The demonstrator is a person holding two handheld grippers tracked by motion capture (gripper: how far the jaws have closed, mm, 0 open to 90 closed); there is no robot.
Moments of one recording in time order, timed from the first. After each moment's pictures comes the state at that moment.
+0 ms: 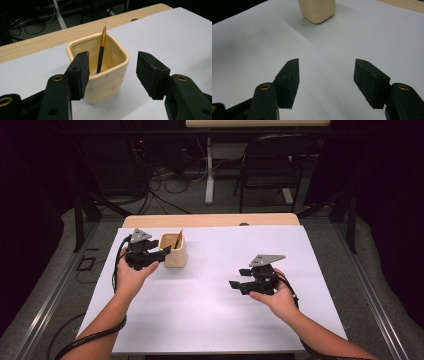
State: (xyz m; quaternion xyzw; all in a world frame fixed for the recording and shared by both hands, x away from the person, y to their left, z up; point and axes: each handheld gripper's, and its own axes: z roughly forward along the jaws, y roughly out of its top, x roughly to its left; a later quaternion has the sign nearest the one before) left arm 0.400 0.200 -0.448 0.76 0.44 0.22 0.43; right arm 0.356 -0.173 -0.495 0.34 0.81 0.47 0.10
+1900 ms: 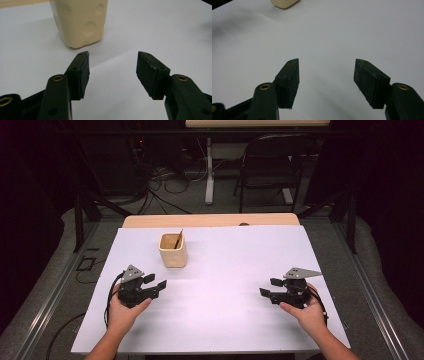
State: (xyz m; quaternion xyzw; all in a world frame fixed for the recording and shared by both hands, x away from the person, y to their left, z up) left arm 0.327 0.223 -0.511 0.76 0.45 0.17 0.43; right arm 0.325 -0.257 -0.525 0.41 0.78 0.46 0.14
